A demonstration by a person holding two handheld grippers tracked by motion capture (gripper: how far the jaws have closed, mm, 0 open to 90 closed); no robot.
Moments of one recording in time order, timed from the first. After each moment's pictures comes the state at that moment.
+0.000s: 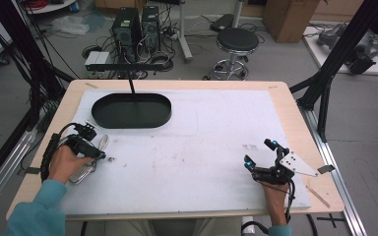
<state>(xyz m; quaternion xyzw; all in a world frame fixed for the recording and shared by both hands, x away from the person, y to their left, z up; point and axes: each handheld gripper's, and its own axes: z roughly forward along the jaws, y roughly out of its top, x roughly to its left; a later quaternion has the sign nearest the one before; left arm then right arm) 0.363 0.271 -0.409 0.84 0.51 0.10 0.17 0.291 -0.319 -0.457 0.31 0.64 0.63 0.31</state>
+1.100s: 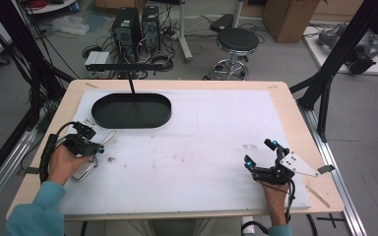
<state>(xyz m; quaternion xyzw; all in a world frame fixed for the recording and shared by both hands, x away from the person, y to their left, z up) 0.353 0.270 -0.397 0.84 0.47 0.16 0.23 0.291 -0.319 -0.458 0.32 0.64 0.63 0.31</state>
